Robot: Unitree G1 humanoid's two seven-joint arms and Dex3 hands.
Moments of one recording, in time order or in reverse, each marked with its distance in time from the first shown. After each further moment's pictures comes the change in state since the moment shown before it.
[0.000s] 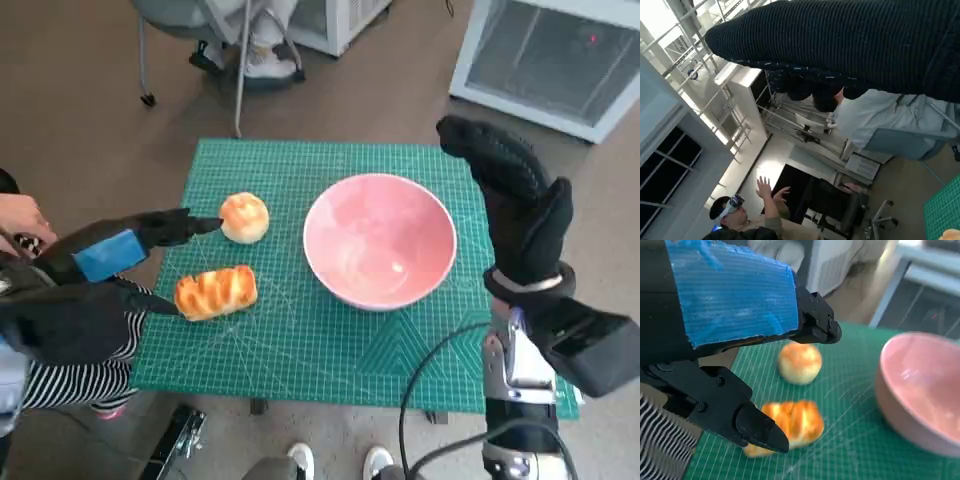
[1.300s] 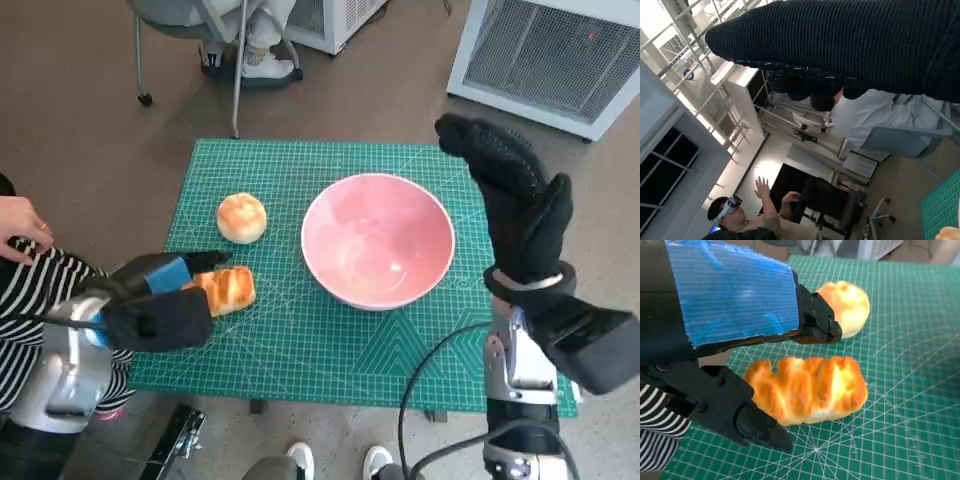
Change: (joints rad) left arm -0.039 -0.176 -0.290 0.272 0.346 0.071 0.247; right arm 0.011 -0.001 0.001 -0.026 0.002 0.036 0.000
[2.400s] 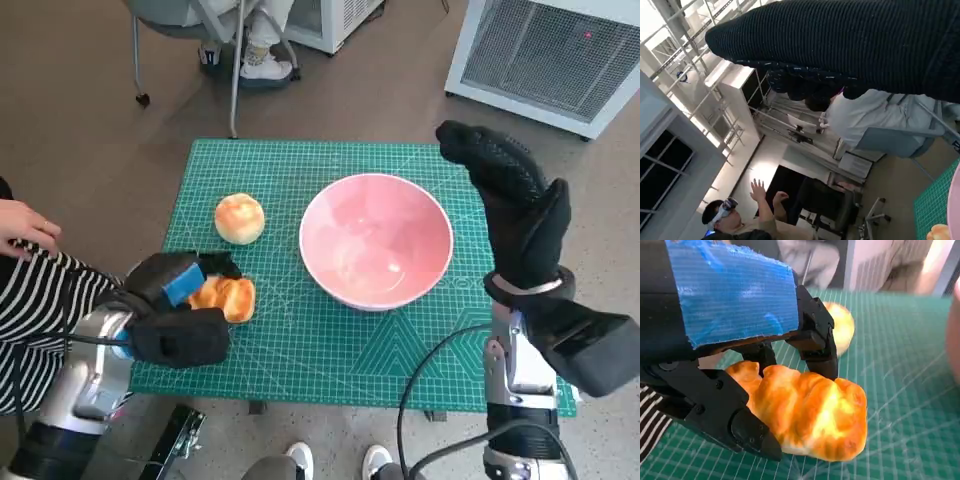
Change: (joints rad) left arm 0.059 -0.031 0.083 -0.002 0.013 -0.226 0.181; right arm 0.016 0.001 0.000 0.001 -0.002 0.000 -0.001
